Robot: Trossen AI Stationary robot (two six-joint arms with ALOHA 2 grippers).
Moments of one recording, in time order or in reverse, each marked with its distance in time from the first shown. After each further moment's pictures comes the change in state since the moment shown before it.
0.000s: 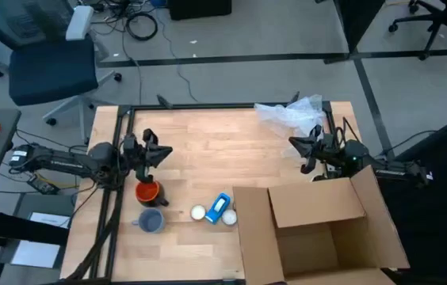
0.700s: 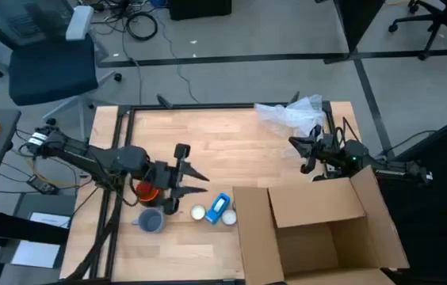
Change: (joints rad) left arm -0.243 0.475 0.649 -0.448 0.068 0.686; right arm 0.000 0.000 0.000 0.000 0.000 0.000
